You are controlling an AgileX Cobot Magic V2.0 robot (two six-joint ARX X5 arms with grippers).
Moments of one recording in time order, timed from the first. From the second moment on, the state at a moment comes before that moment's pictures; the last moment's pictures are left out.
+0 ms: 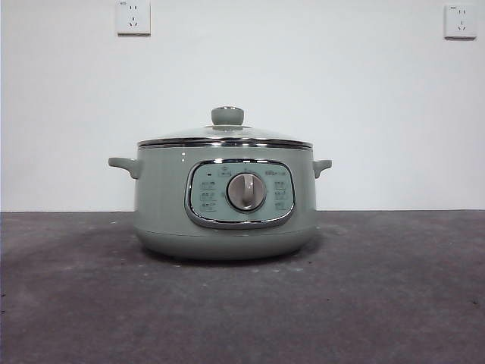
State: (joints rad) left arm -0.09 0.70 1.07 -0.30 0.38 0.21; right arm 0.57 0.59 1.40 -1.36 -0.16 0.16
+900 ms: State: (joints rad) left arm -0.03 0.04 0.04 -0.10 0.08 0.10; right arm 0.57 0.59 1.40 -1.36 -0.16 0.16
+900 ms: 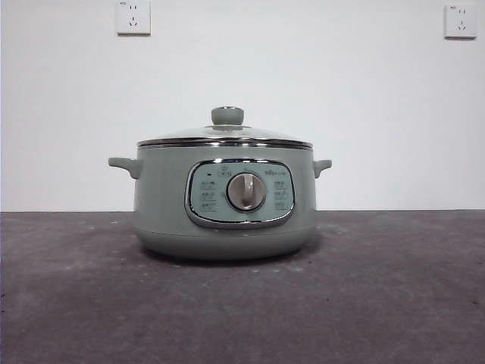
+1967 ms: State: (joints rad) left arm -0.03 0.02 0.02 -0.17 0.06 0.06; right arm 0.57 0.59 1.40 -1.36 -0.06 0.16
